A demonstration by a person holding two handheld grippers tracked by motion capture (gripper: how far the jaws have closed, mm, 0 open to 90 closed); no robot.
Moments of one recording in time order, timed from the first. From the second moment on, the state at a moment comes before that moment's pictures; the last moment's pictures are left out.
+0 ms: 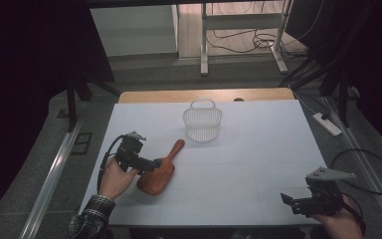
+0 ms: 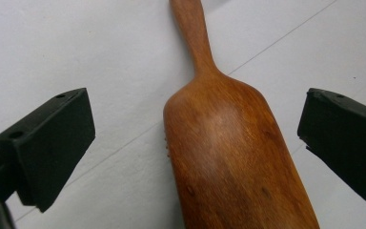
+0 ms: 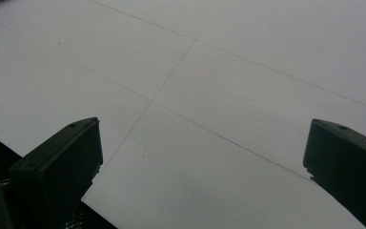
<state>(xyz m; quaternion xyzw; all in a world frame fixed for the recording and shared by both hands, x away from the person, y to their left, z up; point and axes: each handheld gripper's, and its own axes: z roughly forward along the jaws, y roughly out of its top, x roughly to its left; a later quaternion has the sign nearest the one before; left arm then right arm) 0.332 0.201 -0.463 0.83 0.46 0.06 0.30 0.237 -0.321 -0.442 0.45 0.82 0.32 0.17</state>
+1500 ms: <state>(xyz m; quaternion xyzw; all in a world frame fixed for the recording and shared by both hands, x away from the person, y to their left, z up) 0.385 0.172 -0.471 0.85 0.46 0.06 0.26 0.237 -0.321 -0.442 0.45 0.82 0.32 0.17</state>
